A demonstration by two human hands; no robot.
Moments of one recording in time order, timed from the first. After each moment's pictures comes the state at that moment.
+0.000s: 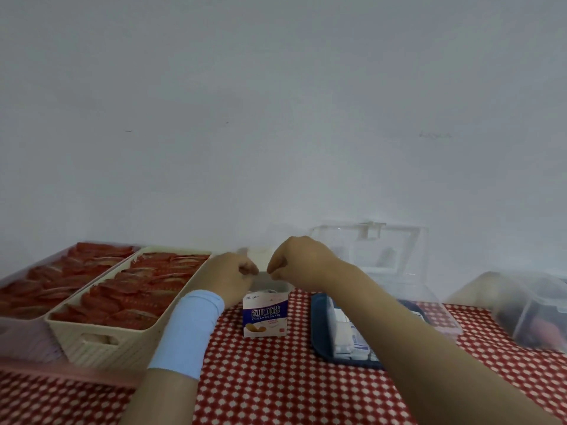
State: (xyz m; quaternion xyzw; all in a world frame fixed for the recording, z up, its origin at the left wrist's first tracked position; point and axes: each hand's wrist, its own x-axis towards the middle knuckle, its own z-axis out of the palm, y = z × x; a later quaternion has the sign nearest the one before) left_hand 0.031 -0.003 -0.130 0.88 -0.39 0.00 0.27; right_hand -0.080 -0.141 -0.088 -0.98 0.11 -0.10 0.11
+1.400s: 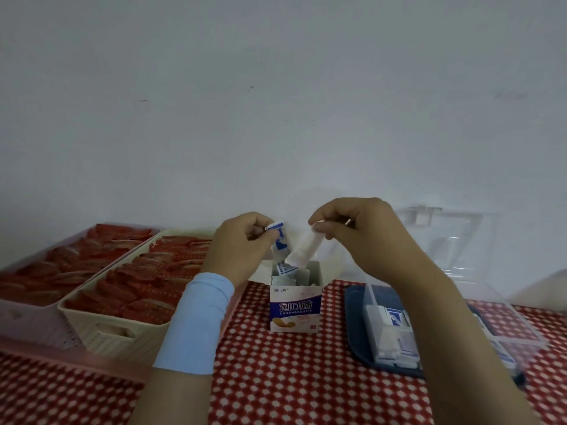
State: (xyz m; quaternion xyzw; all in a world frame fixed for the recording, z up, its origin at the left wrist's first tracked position) left_hand 0.049 -0.001 -0.120 0.76 -0.36 0.04 0.54; right_hand -0.099 -0.149 -0.080 -0.89 0.06 -0.33 0.32
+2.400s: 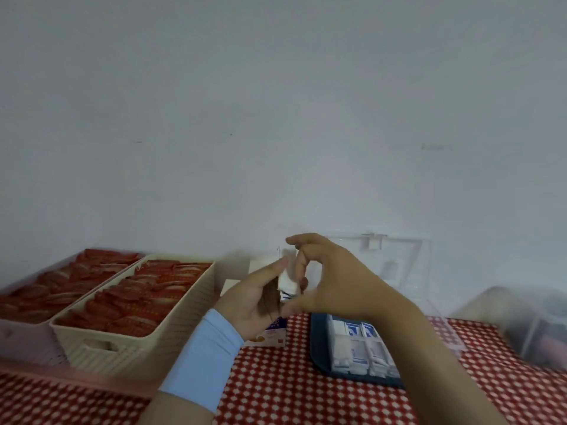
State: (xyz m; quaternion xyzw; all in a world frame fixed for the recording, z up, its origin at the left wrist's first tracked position) left_hand -0.042 -0.019 -0.110 0.39 -0.24 -0.46 0.76; right_hand -0.159 -0.137 -0.070 -0.93 0.03 -0.22 0.30
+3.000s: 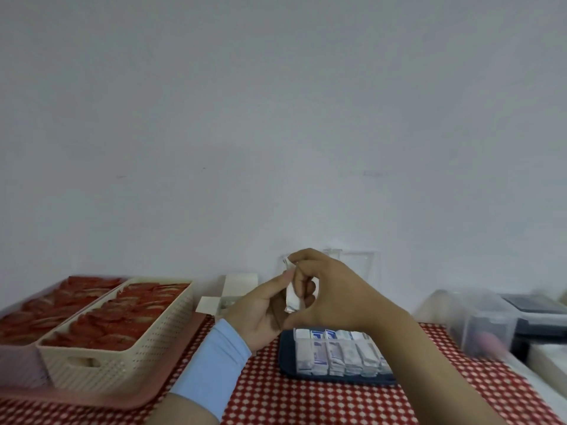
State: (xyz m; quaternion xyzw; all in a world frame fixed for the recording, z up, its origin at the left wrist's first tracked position) left_hand -0.112 -0.041 -0.089 0.36 -0.27 -0.49 0.75; right_hand -0.231 -0.149 -0.054 -0.93 0.02 -0.24 0.27
